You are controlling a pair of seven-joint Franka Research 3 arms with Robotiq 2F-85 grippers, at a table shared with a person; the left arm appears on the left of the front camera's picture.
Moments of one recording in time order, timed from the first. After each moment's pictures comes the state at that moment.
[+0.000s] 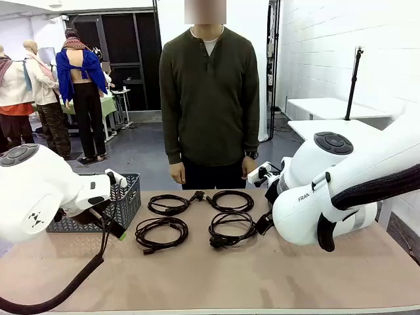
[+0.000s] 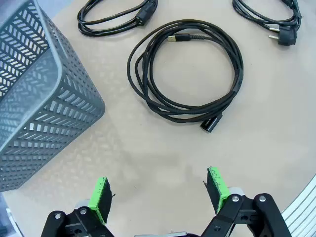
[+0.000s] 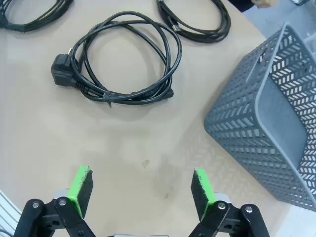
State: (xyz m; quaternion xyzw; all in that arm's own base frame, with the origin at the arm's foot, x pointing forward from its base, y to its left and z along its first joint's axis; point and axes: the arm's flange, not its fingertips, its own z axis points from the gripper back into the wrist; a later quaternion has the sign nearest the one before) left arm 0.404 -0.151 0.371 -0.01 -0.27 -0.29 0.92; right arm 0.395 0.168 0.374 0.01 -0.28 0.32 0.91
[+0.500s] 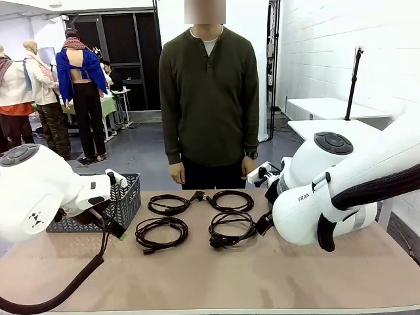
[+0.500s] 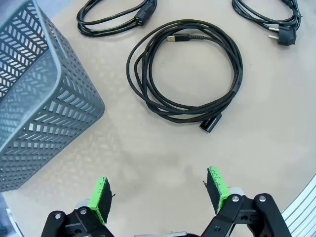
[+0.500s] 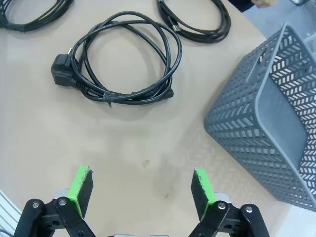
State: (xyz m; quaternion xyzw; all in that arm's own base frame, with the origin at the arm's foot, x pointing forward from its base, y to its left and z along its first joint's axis) left arm 0.403 -0.152 0.371 -0.01 -0.27 -0.30 0.92; right arm 0.395 0.168 0.374 0.01 -0.28 0.32 0.91
